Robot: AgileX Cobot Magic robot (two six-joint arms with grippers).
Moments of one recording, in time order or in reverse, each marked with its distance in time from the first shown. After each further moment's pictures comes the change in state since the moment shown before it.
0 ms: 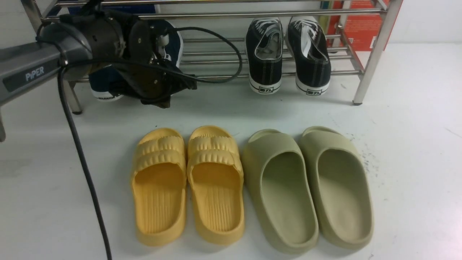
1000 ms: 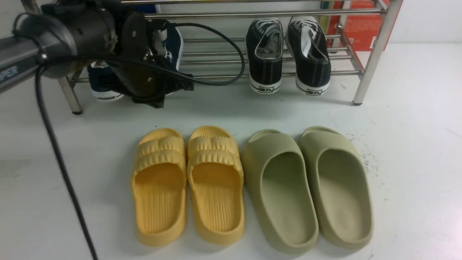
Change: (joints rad) right arm 0.000 0.000 0.000 0.000 0.000 0.000; left arm -0.068 -0.215 0.140 0.064 0.100 -0.019
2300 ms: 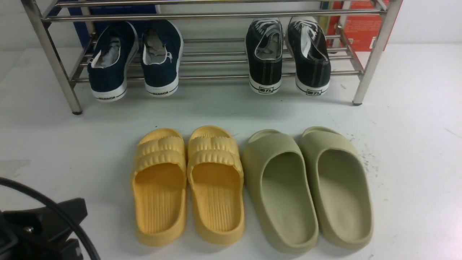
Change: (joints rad) right arm 0.000 0.000 0.000 0.000 0.000 0.000; left arm -0.100 -1.292 1.042 -0.085 -0.315 -0.031
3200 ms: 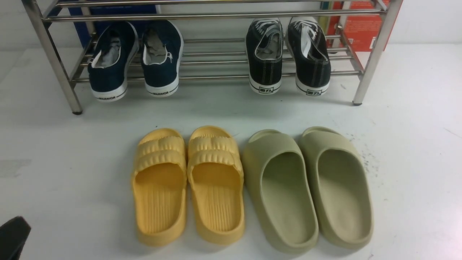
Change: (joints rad) right arm 0.000 0.000 0.000 0.000 0.000 0.000; left arm 0.414 -0.431 0.300 -0.192 -0.138 0.223
